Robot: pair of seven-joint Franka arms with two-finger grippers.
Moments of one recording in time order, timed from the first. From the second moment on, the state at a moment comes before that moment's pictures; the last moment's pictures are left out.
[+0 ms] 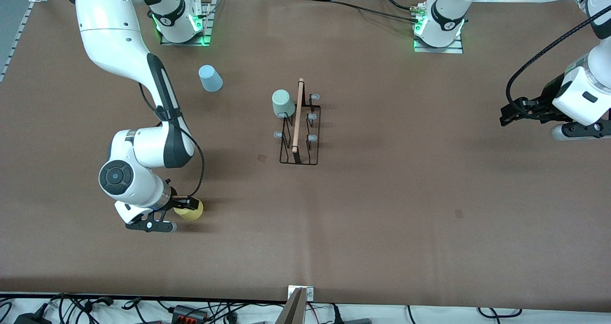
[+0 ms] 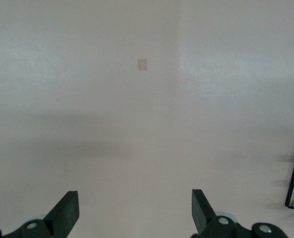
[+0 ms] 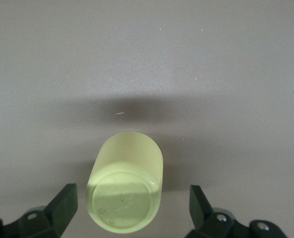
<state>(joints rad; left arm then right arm) 0.07 0.07 -0.11 -1.62 -0.01 1.66 -0.12 0.36 0.83 -0.23 -1.33 0.15 2.17 0.19</state>
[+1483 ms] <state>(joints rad) 0.08 0.07 -0.11 -1.62 -0.01 1.66 -0.12 0.37 0.79 -0.20 -1.27 0.19 1.99 0.11</state>
